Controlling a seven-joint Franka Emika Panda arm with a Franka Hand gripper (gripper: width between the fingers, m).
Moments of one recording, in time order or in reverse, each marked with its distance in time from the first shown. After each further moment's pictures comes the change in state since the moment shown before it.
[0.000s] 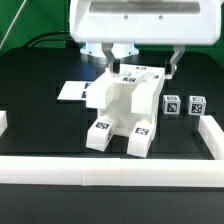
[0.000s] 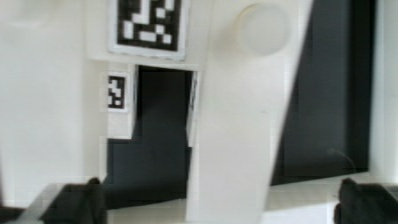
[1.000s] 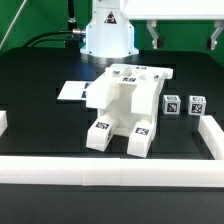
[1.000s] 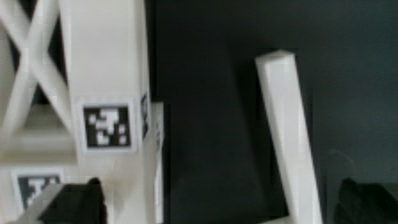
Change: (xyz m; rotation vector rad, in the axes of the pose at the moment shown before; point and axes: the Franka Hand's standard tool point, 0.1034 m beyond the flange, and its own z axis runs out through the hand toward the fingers) arm -0.072 -0.061 -0.004 0.023 0.020 0.109
